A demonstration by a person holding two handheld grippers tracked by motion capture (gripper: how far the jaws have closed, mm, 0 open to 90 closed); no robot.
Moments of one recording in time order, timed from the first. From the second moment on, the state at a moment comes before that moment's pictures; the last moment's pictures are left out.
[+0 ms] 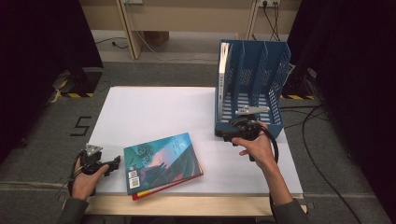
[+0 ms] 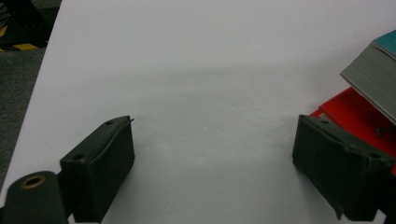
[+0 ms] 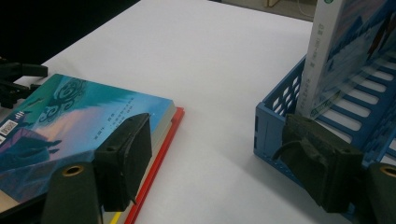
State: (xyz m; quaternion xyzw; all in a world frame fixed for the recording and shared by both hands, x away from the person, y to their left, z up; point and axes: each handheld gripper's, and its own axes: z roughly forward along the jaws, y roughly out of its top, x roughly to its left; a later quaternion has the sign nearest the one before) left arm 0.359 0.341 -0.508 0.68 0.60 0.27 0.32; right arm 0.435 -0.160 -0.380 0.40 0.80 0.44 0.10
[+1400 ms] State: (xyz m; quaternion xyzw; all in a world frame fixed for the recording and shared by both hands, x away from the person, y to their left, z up) left arm 0.357 0.340 -0.501 0.68 0.59 0.29 0.32; right arm 0.421 -0.140 -0.440 0.39 0.81 0.43 0.03
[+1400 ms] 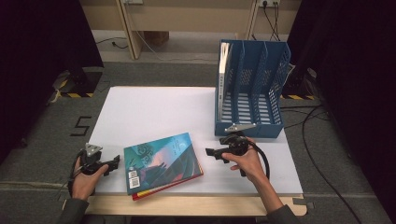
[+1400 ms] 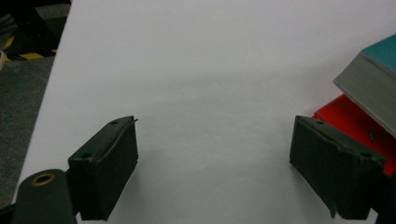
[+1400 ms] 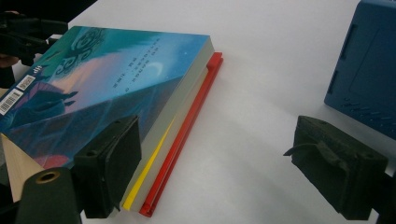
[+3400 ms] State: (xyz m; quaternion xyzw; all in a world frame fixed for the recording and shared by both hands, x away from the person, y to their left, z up) left arm 0.327 0.266 -0.462 0.77 0.46 0.24 0.36; right arm 0.419 -0.119 -0.468 0.38 0.82 0.42 -0.05
